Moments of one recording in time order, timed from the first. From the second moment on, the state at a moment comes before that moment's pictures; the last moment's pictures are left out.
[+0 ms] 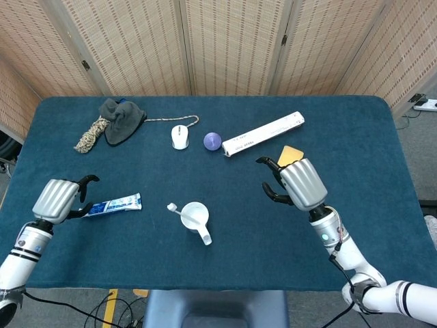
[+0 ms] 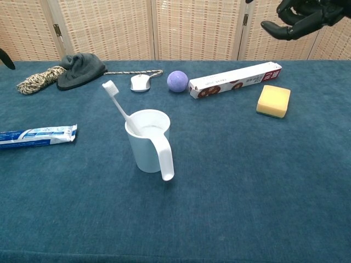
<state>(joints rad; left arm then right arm) -0.46 -1.10 -0.18 -1.54 1.42 1.04 0.05 0.64 -1.30 0.18 -1.67 -1.46 1.31 -0.15</state>
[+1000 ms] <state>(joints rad) -0.74 -1.17 -0.04 -1.48 0.85 0.62 0.43 0.58 -1.29 0.16 -1.62 -1.49 1.29 -0.10</state>
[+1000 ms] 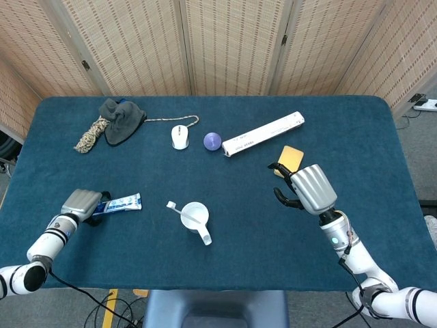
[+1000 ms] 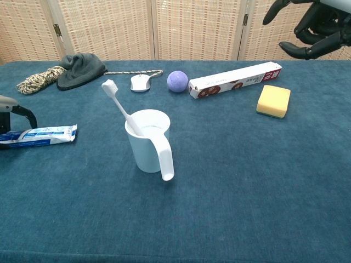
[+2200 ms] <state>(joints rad) -0.71 -1.26 0.00 -1.49 0.97 0.79 0.38 0.53 -1.28 0.17 -1.61 -1.51 1.32 -0.07</state>
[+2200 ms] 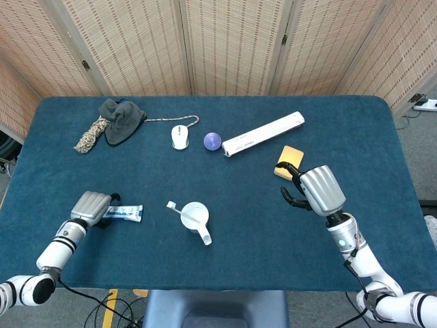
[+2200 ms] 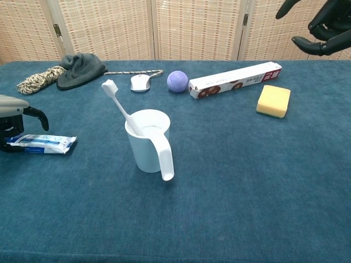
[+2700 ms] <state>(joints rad) -0.70 -1.32 0.00 -1.45 1.02 0.84 0.40 0.53 -1.29 0.18 -1.60 -1.51 1.30 -0.05</state>
